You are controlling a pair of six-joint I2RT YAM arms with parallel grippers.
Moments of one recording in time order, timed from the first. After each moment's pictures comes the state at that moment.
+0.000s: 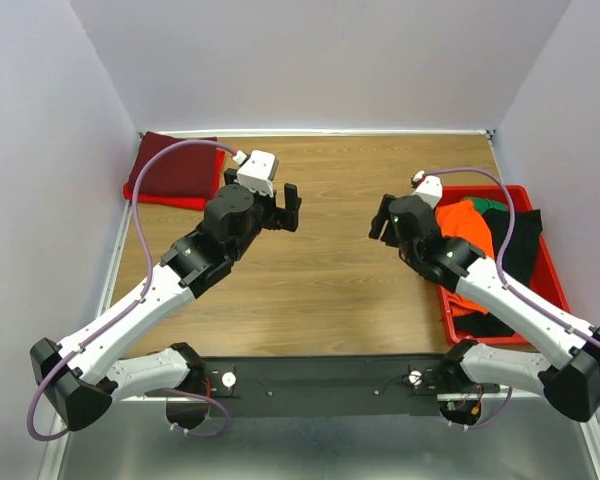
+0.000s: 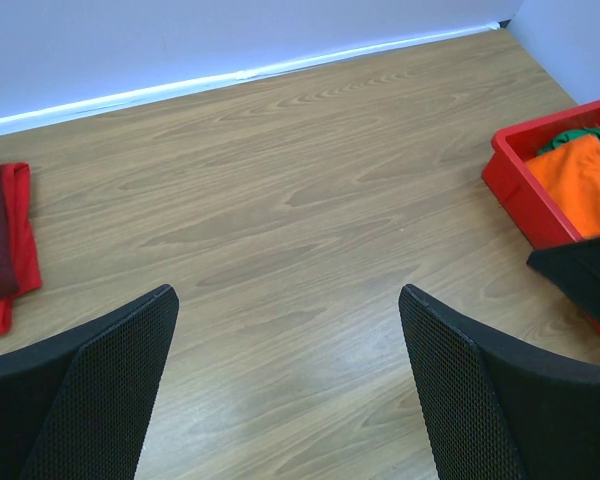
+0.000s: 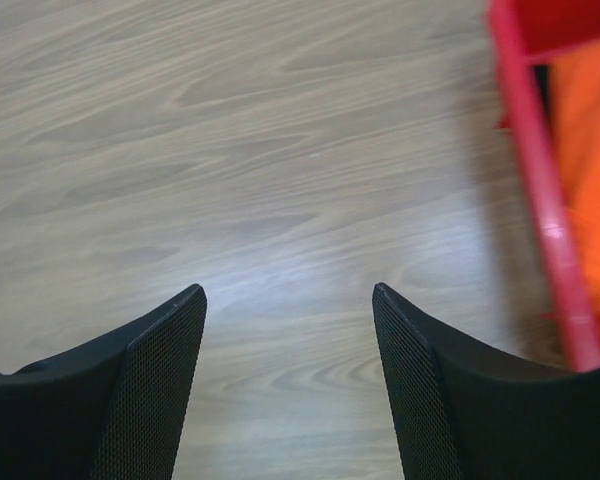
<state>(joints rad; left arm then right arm) -0.77 1.06 1.07 -0.20 -0.33 -0.18 0.72 1.11 0.93 -0.40 0.56 0.62</state>
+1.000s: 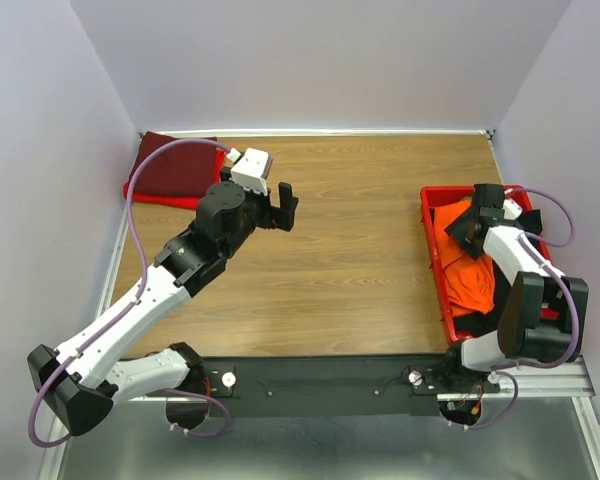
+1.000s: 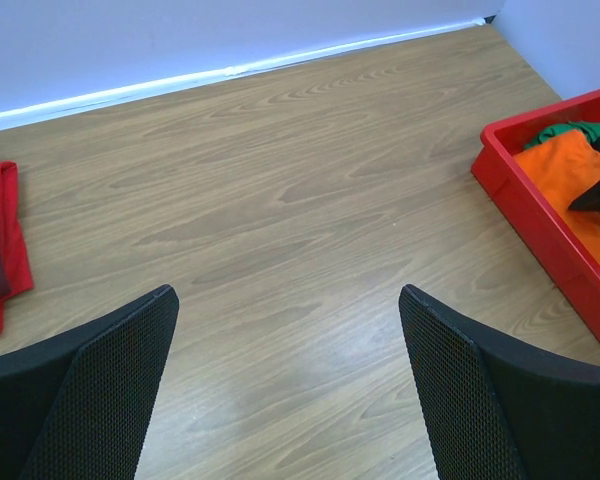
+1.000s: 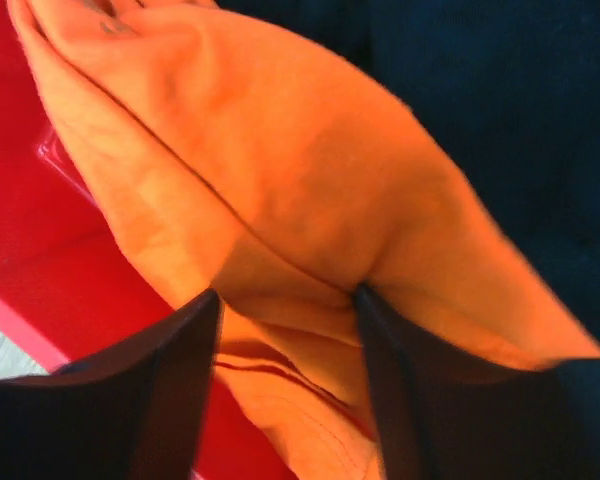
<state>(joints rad) -0.71 1.05 1.07 -0.22 -0.24 -0.19 -0.14 1.44 0.87 -0.40 0.23 0.68</state>
